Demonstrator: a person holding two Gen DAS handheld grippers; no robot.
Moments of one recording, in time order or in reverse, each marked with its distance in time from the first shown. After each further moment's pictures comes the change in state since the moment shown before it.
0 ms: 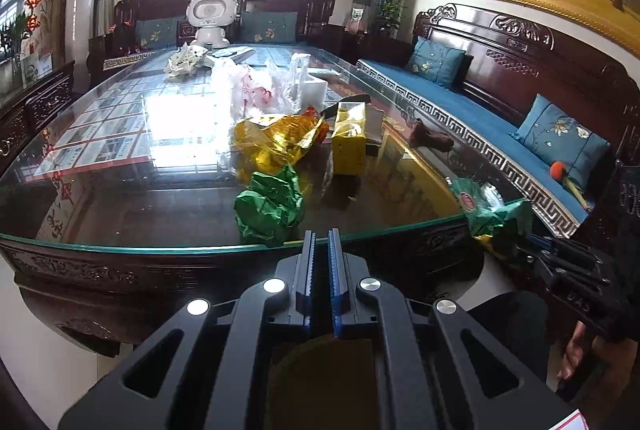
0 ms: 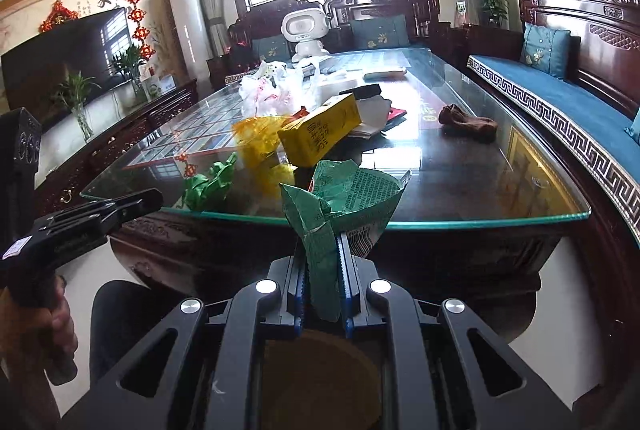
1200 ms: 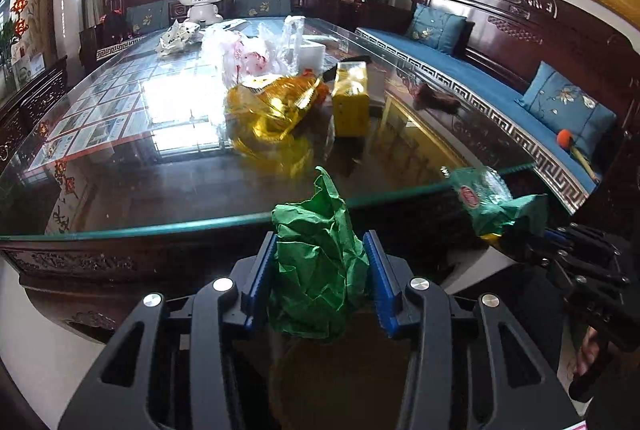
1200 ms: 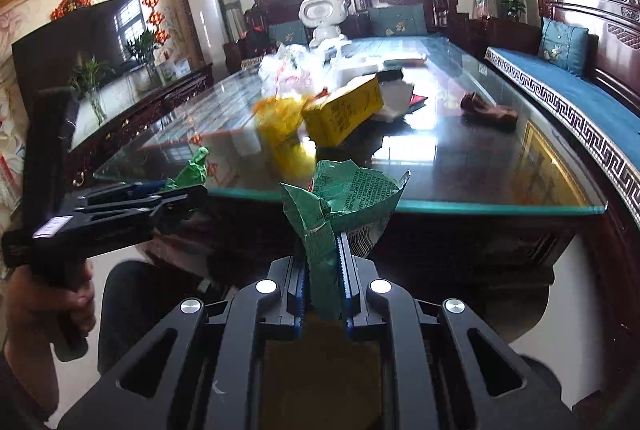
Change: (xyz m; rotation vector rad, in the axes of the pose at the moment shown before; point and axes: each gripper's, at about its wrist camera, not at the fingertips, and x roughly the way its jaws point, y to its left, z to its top) left arm 0.009 -0.009 -0.018 0.059 0.136 -0.014; right arm 0.006 0.014 -0.021 -0.052 0.097 0.057
